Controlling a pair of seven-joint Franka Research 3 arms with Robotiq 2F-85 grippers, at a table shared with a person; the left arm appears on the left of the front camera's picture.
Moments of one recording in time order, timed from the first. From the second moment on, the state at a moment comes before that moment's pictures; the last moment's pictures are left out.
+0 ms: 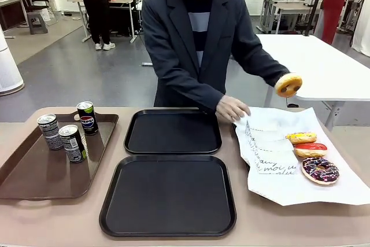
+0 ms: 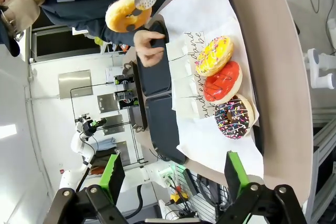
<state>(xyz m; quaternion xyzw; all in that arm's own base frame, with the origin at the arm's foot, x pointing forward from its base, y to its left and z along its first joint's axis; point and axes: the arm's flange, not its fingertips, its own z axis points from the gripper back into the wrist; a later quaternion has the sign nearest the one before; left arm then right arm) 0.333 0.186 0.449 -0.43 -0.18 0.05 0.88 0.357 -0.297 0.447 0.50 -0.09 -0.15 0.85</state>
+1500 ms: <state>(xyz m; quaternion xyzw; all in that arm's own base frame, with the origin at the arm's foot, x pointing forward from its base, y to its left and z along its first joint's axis) 0.419 -0.091 0.430 0.02 -0.04 -0.02 1.00 0.357 -0.296 0.448 0.51 -0.09 -0.15 0.85</state>
